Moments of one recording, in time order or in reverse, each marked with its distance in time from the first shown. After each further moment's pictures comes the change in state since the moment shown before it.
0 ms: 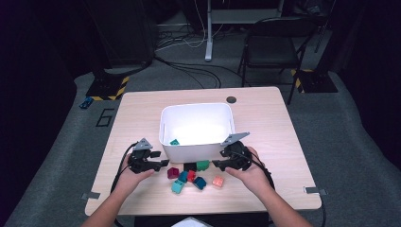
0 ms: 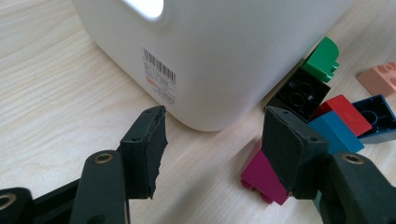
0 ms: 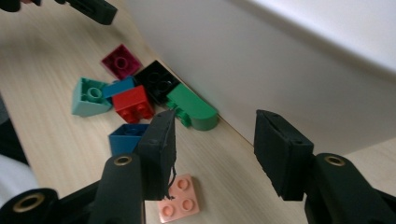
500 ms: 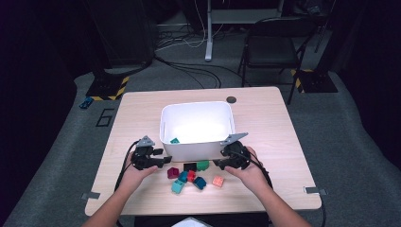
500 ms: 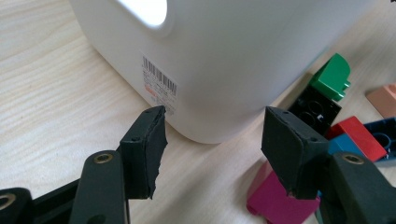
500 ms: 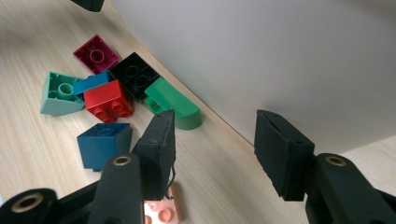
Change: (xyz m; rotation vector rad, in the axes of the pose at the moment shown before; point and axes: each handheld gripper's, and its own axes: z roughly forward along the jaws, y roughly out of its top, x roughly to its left) left arm 0.005 0.007 0.011 -0.022 0.012 -0.031; right arm -0.011 -0.005 0.017 0.005 -0.013 0.000
